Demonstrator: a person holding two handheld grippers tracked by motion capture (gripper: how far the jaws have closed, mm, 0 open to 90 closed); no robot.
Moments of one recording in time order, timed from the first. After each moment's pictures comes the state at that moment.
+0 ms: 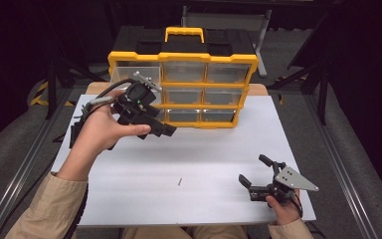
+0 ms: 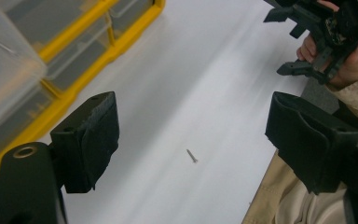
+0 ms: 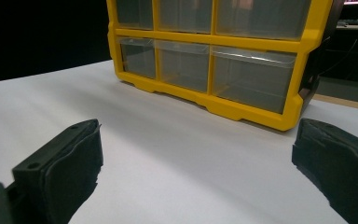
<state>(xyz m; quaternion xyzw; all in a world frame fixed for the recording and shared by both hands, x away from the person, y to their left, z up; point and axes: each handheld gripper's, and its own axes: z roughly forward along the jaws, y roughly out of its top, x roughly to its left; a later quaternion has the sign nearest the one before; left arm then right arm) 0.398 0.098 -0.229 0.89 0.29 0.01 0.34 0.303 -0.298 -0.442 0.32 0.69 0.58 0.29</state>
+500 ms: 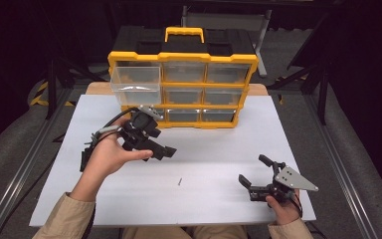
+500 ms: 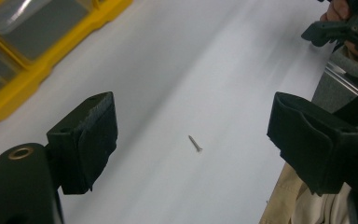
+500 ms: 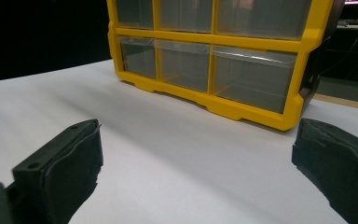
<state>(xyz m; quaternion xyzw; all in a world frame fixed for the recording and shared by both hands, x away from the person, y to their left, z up) 0.387 0.097 -0.299 0.90 0.29 0.01 0.34 0.303 -0.297 -0.443 0.32 0.69 0.58 0.29</state>
